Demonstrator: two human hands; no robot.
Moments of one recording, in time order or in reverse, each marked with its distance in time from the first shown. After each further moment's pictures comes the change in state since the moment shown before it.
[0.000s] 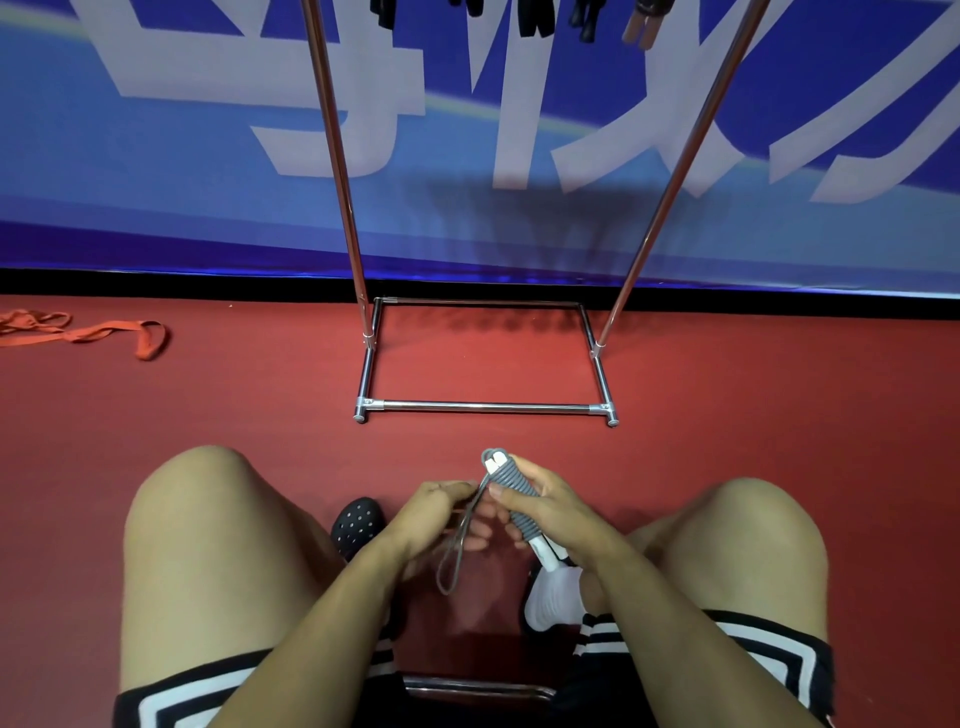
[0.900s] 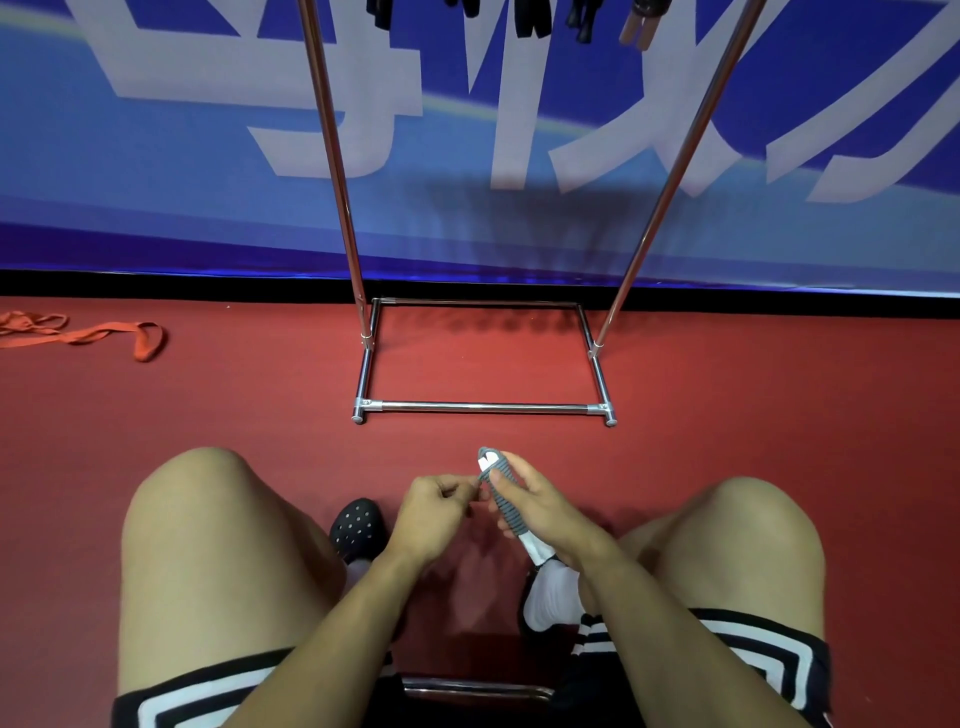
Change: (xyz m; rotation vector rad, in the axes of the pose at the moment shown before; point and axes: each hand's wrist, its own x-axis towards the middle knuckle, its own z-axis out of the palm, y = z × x) left_hand 0.013 -0.016 0.000 0.287 0.245 0.320; right_hand 0.017 0.012 0.009 -0.034 0.093 0.048
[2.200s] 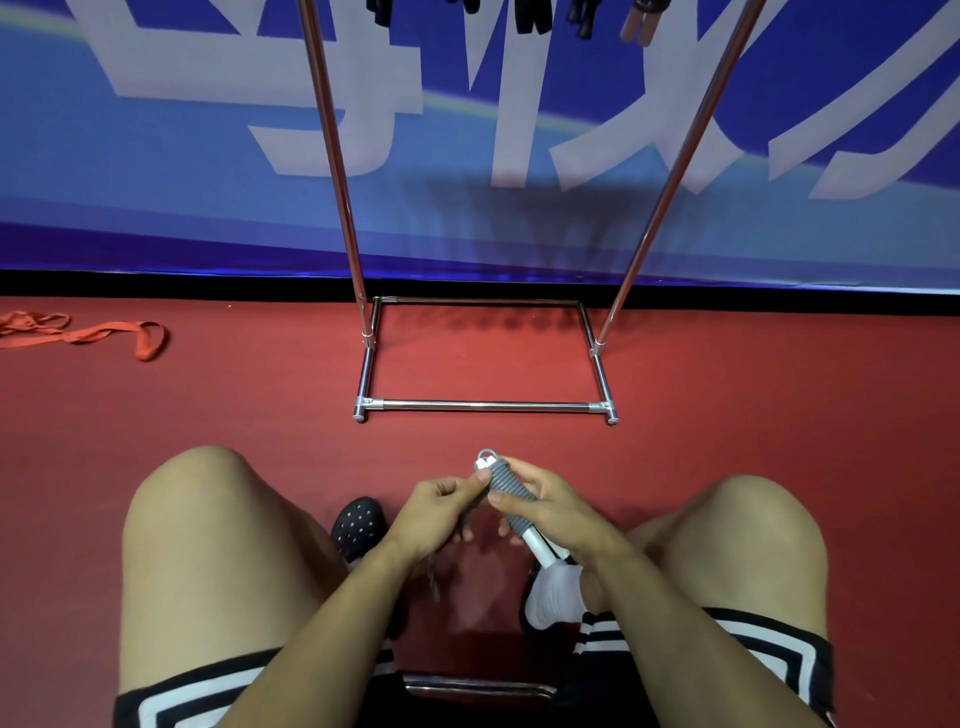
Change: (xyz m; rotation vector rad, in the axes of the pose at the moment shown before) left_hand -0.001 0.001 -0.005 -0.139 -0.144 -0.155; right_hand -0.015 -0.008 -0.014 -0.038 -0.101 -0.044
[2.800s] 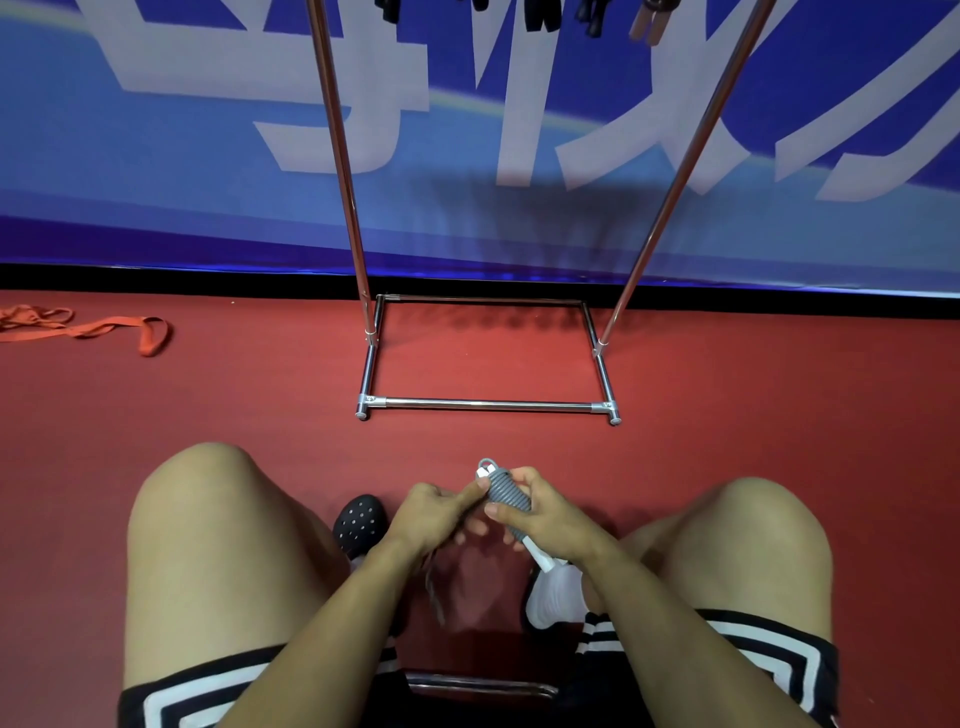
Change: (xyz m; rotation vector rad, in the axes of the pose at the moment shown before) left_hand 0.003 -0.002 -0.006 0.132 0.036 -0.101; right_hand 0.011 0.020 0.004 -0.169 0.042 0.081
